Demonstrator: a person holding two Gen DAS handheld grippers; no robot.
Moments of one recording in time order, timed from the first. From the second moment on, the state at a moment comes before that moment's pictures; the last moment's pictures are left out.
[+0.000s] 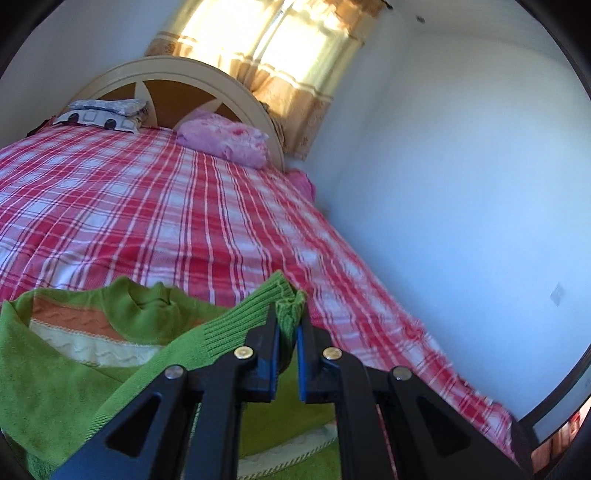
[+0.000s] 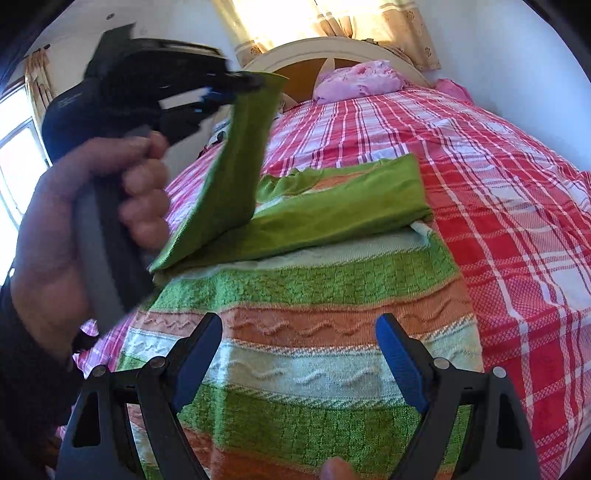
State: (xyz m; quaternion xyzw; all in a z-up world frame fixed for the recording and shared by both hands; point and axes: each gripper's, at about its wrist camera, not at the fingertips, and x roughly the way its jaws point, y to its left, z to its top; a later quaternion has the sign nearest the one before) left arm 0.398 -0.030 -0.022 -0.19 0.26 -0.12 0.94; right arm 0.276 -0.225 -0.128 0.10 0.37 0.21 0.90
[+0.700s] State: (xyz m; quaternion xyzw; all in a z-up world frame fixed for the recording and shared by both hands) left arm 0.286 0.152 -0.109 -0.07 0.33 0.11 0.93; right arm 0.292 -0.244 -0.132 0.13 0.39 0.21 0.89
